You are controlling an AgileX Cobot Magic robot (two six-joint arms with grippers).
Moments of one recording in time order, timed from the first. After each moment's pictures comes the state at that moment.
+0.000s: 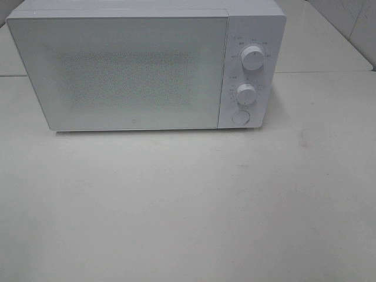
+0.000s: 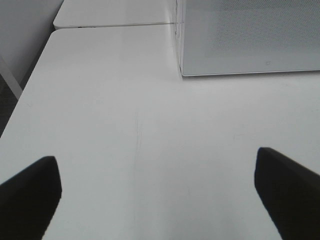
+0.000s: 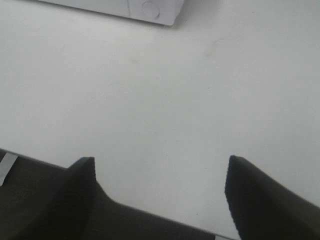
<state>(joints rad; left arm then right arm) 0.06 0.00 -0.50 -0.08 1.05 0.10 0.34 0.16 -0.64 -0.06 1.16 0.09</state>
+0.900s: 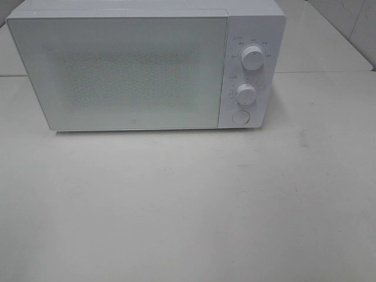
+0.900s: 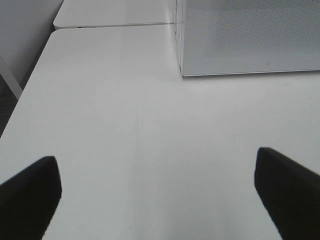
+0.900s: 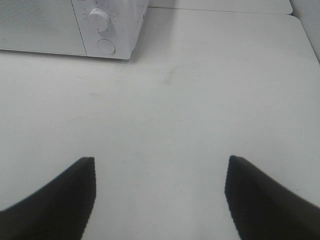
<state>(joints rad) 0.06 0.00 -0.50 -0.08 1.05 0.10 0.20 0.00 -0.51 -0.09 1.05 0.09</state>
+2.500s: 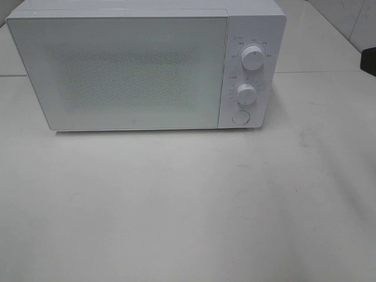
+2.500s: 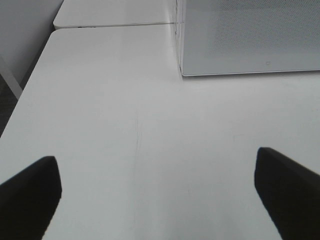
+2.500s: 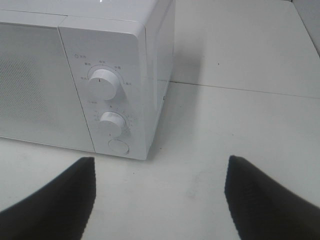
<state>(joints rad) 0.06 0.00 -0.50 -0.08 1.05 0.10 0.20 0.81 -0.54 -0.09 0.15 0.09</state>
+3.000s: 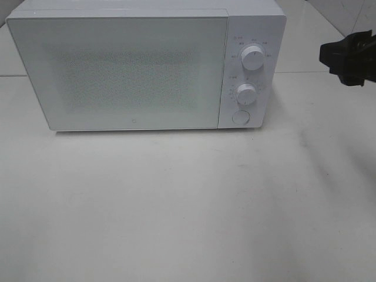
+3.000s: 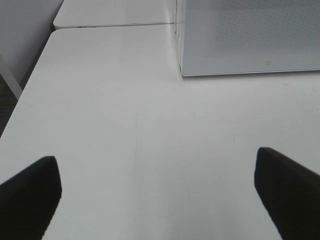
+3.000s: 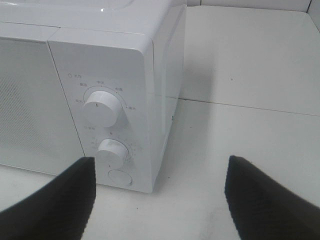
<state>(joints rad) 0.06 0.00 -0.50 -0.08 1.05 0.10 0.20 1.08 -0.54 -0.09 -0.17 0.09</state>
